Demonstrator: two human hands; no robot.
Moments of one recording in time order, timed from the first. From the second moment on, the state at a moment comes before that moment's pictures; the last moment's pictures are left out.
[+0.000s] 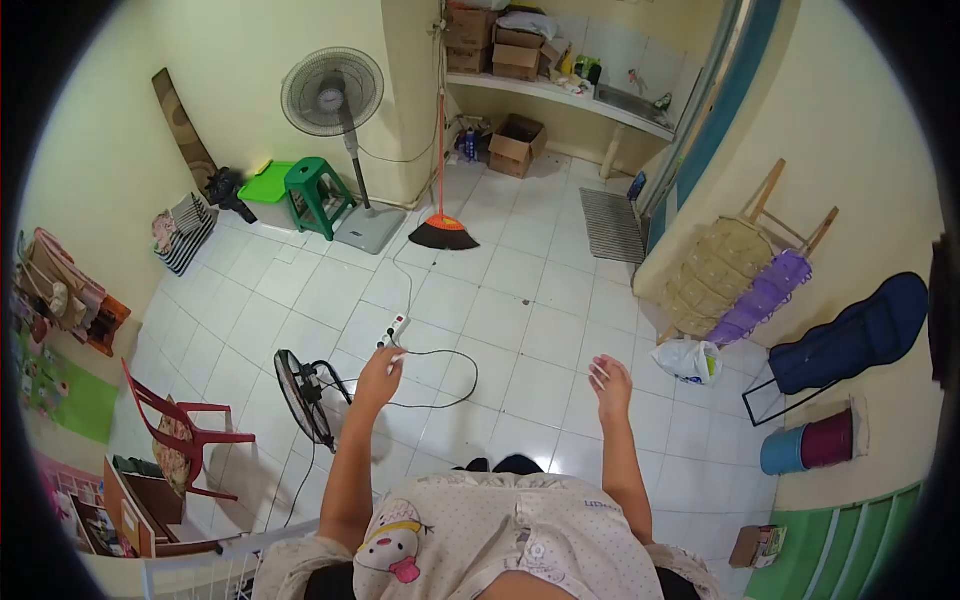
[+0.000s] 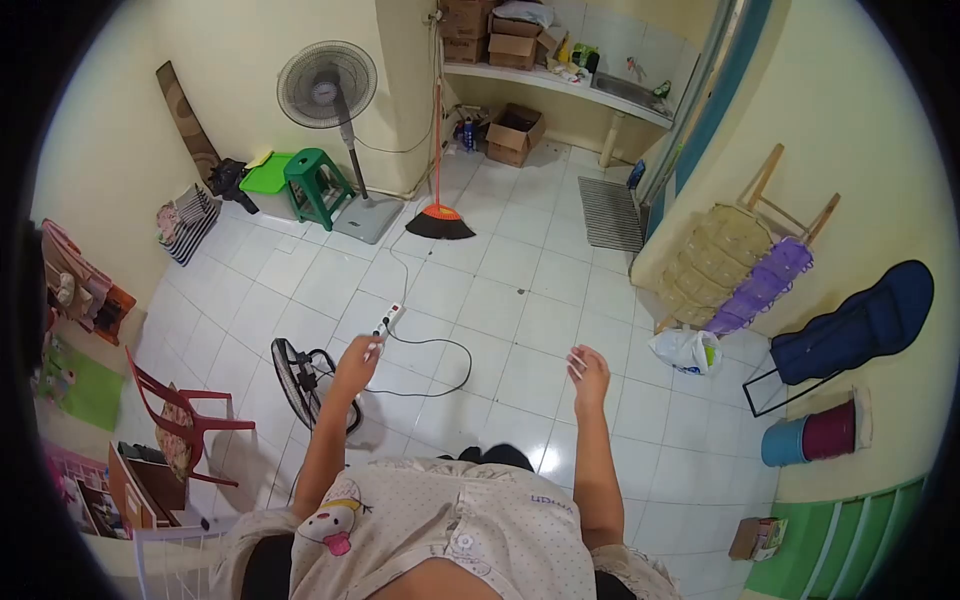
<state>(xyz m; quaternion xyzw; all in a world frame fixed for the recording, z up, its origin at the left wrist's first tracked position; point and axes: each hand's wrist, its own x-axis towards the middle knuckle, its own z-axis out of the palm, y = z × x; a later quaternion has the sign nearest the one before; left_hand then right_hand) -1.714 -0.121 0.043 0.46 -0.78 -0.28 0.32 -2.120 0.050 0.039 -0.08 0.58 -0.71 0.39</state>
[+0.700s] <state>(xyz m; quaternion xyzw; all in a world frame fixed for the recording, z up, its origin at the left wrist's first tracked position) -1.939 -0.566 0.045 0.56 -0.42 -0.56 0.43 -2.411 -0.502 0.001 -0.10 0.61 -0.65 0.45</state>
